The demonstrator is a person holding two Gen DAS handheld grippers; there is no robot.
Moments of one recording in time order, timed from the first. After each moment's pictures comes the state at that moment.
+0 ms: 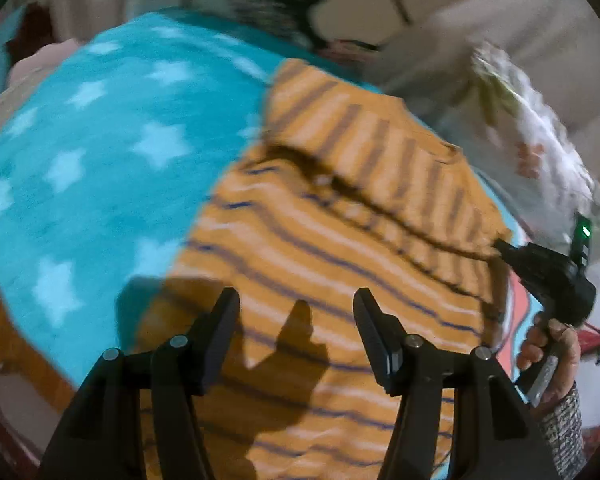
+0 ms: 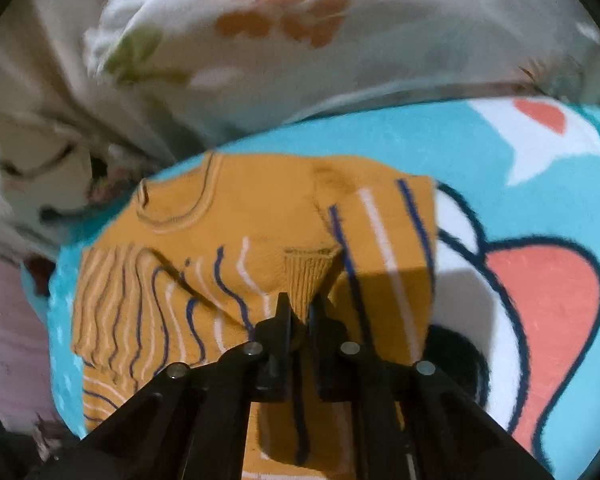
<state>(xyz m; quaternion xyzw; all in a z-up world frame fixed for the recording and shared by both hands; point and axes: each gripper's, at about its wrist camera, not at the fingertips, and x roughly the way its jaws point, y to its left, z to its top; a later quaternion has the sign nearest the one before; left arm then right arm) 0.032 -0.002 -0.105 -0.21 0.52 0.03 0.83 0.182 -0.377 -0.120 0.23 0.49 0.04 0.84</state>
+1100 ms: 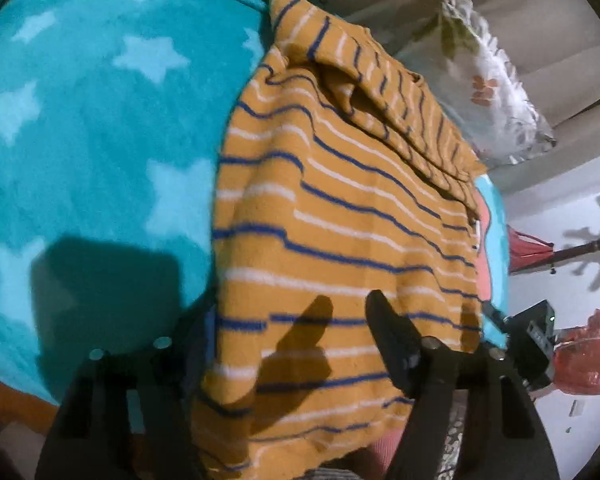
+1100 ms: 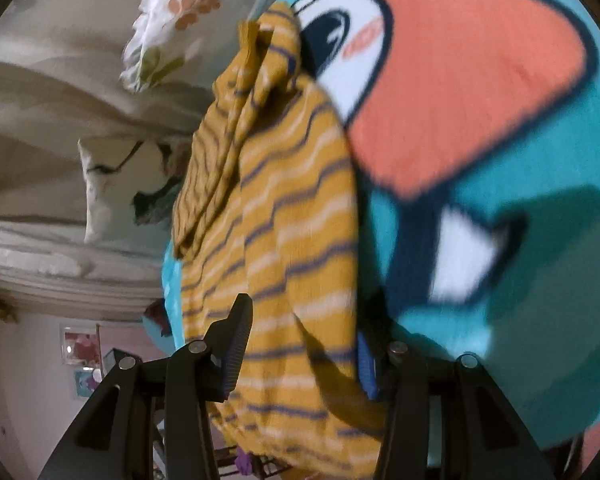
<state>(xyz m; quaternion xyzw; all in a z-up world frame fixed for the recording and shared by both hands) 0.003 0.058 -0.164 -0.22 0.57 -0.18 0.77 -0.064 -0.366 -0.190 0.50 0.45 0.12 0.73</state>
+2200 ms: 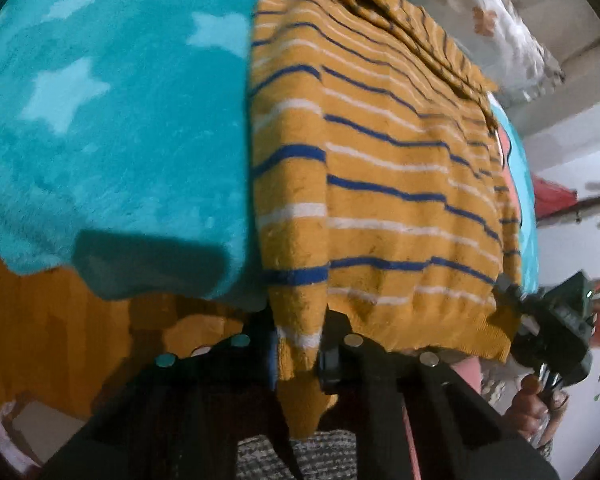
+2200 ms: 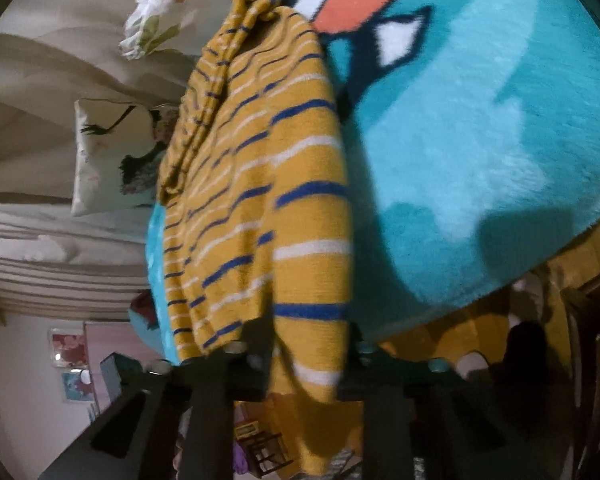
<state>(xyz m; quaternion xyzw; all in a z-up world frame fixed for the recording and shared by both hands) -0.090 0.058 -0.188 -0.18 0.61 -0.16 0.76 -0.150 -0.307 -0.203 0.50 0.46 0.07 0.73</state>
